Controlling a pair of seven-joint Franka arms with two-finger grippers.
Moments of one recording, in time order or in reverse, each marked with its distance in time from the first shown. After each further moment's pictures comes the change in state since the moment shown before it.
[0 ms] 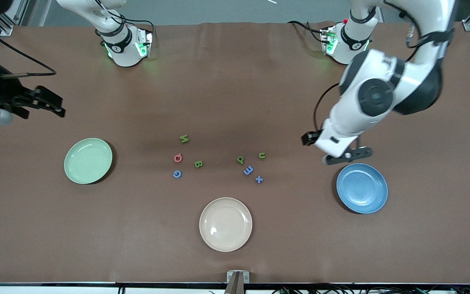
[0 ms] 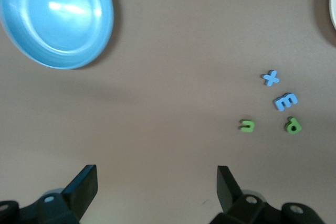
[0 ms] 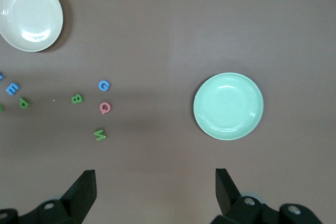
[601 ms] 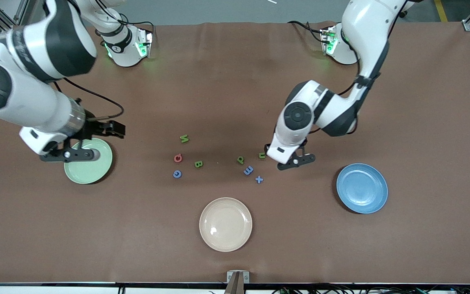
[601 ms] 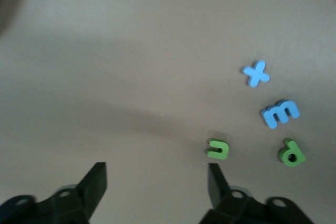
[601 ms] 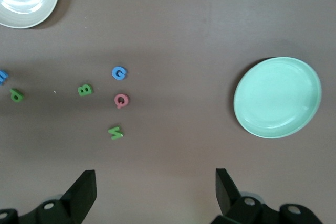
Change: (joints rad) left arm -0.154 0.204 0.000 -0.066 0.106 0.285 -0.233; right arm 0.148 0.190 0.000 -0.016 -0.001 0.079 0.169
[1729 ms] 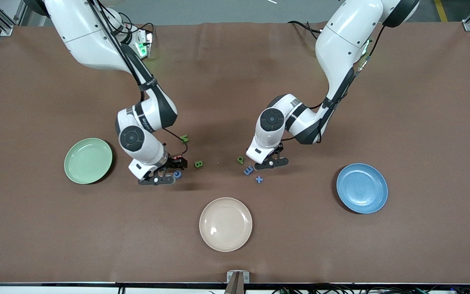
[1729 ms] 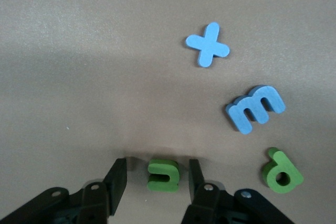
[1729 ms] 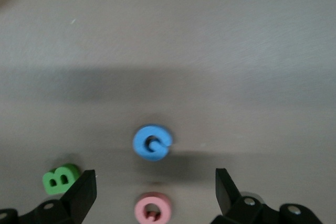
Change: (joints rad) left arm -0.058 0.166 0.001 0.000 0.060 0.259 -0.027; right arm 0.153 0.302 0.000 -0.394 0.001 0.847 0.073
